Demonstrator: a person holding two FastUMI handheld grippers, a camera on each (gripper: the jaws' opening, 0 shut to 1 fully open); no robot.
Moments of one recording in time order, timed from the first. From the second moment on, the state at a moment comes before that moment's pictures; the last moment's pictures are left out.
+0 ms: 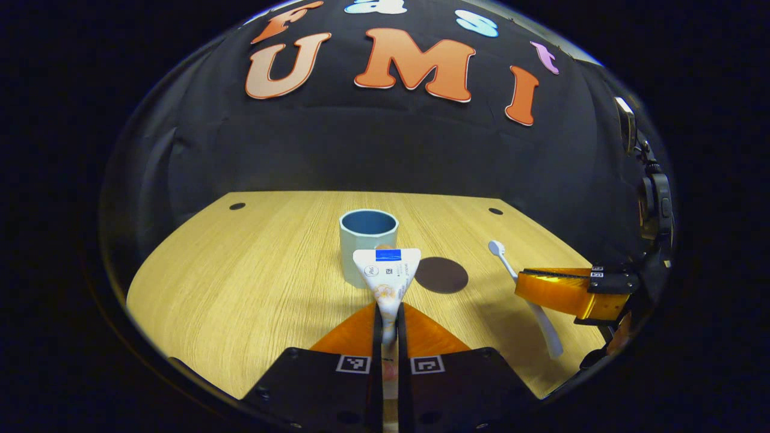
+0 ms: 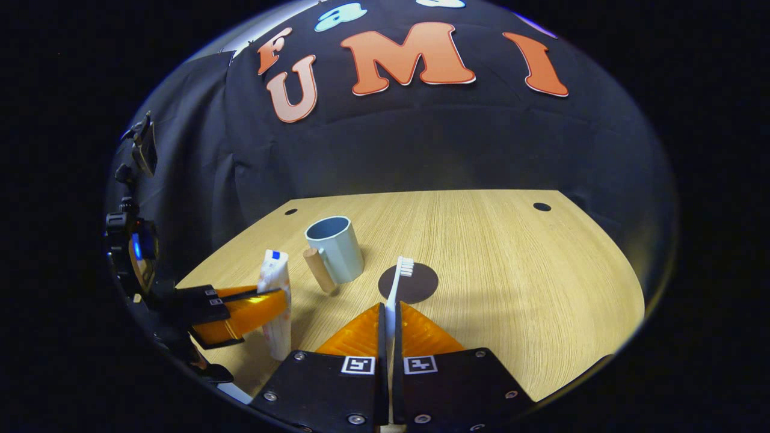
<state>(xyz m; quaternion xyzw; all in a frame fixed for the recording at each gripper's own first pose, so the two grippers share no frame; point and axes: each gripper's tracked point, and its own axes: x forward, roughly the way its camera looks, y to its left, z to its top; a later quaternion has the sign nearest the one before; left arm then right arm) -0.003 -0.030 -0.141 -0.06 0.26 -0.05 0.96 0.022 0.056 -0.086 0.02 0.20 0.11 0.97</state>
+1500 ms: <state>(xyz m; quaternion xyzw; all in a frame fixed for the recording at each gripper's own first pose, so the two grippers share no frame) 0.121 0.013 -0.018 -0.07 0.07 -0.04 0.99 0.077 0.049 -0.036 0.02 0.14 0.10 0.98</state>
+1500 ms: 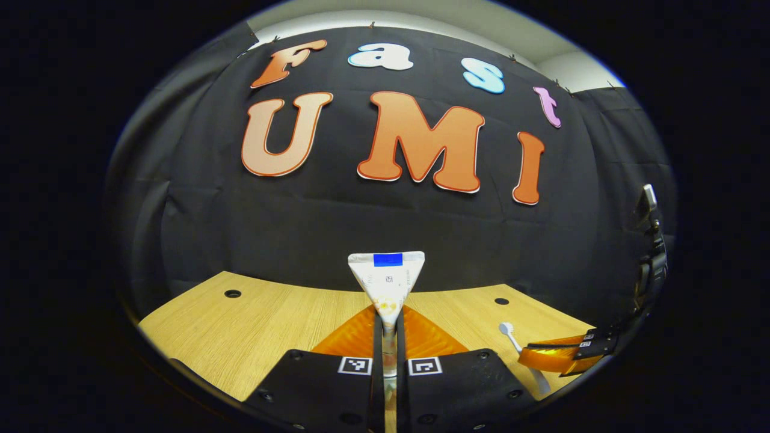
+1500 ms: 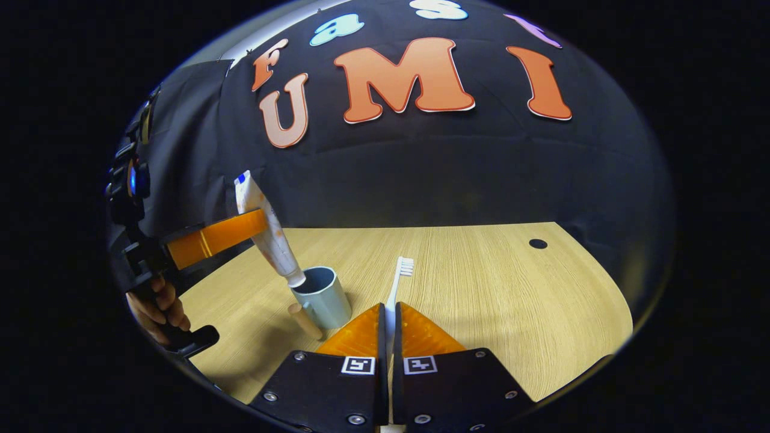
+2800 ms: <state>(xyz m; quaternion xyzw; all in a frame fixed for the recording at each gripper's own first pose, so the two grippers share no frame) 0.088 0.054 -0.066 -0.06 0.09 -0.02 0.99 0.113 0.116 0.009 0.03 0.06 0.15 0.99</state>
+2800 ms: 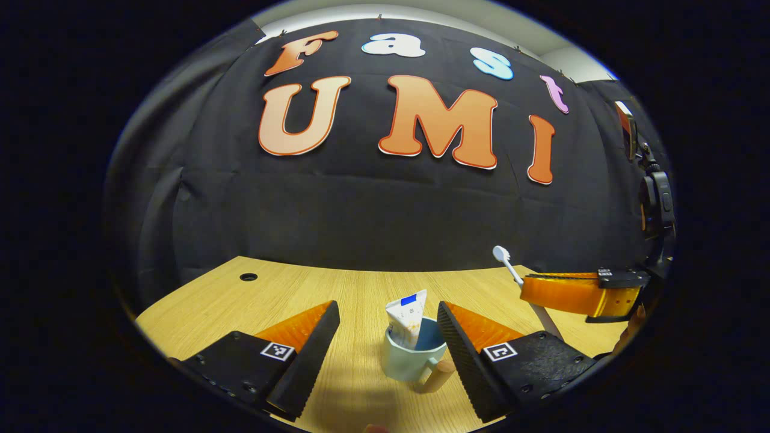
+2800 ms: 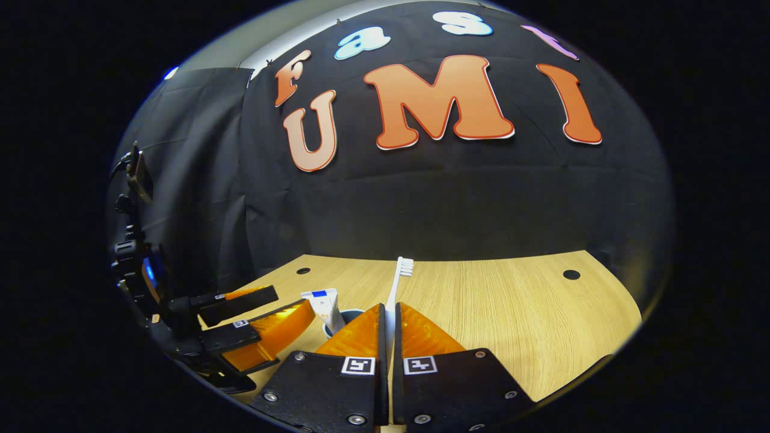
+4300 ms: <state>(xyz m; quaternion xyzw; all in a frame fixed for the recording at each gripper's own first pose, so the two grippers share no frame) 0.052 0.150 -0.146 -0.04 0.16 0.06 0.99 0.242 0.191 0.016 0.08 -0.03 0.19 0.98</state>
